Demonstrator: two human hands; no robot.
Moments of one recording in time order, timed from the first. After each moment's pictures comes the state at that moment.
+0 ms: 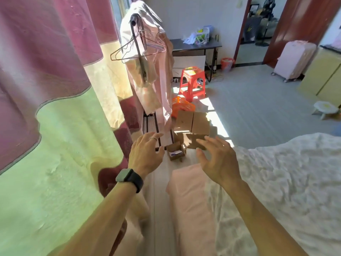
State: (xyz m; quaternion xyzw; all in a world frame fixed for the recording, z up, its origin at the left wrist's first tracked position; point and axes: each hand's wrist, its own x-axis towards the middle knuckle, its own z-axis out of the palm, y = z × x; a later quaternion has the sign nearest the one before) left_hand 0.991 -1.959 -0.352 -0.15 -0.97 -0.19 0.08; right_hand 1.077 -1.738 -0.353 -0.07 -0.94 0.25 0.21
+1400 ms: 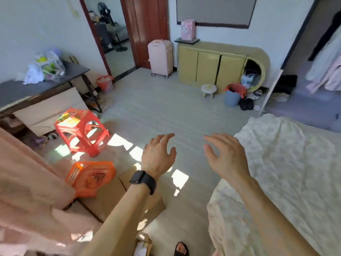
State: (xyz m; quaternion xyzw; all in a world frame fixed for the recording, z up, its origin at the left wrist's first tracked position) left_hand 0.391 -1.469 -0.366 -0.53 -0.81 -0.22 -0.08; right_hand 0.590 -1.385 -0.380 -0.46 -0.82 0.14 0.32
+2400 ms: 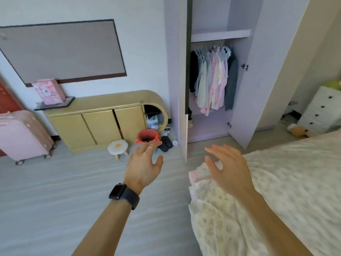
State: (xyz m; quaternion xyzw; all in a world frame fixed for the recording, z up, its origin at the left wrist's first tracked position) left_hand 0.360 -0.735 -0.307 -0.80 -0.53 -0.25 -0.13; right_hand 0.598 -0.836 -0.322 -0.73 -0.59 -0.02 0.35
